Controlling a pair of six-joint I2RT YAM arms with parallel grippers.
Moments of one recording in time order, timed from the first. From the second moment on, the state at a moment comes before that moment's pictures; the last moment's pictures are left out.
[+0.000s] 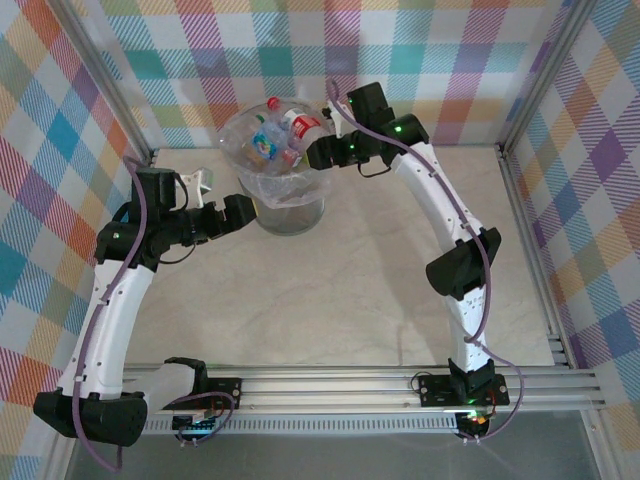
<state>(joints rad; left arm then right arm) -0.14 1.10 1.34 -0.95 0.53 -0.48 0.52 2.13 2.45 -1.09 -0.34 0.15</state>
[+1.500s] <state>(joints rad) -0.14 1.08 1.34 -0.95 0.53 -0.48 0.48 2.18 2.53 -0.96 -0.42 0.26</state>
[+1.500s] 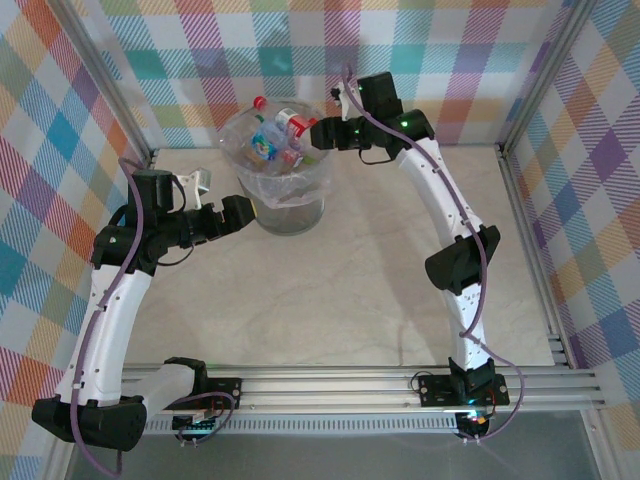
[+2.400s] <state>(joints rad) -0.14 1.05 1.33 -0.95 0.51 -0.47 0.50 2.09 2.40 -0.99 -0.30 0.23</state>
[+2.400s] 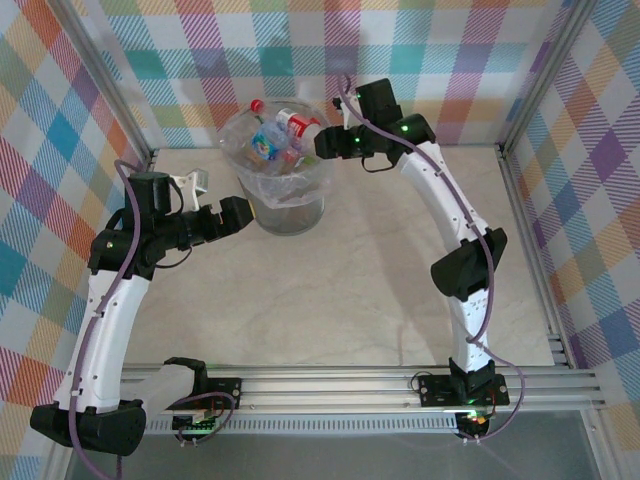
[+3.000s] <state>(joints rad) -0.14 1.04 1.35 -0.85 0.42 -0.36 0.50 1.52 1.74 -0.84 -0.20 0.17</state>
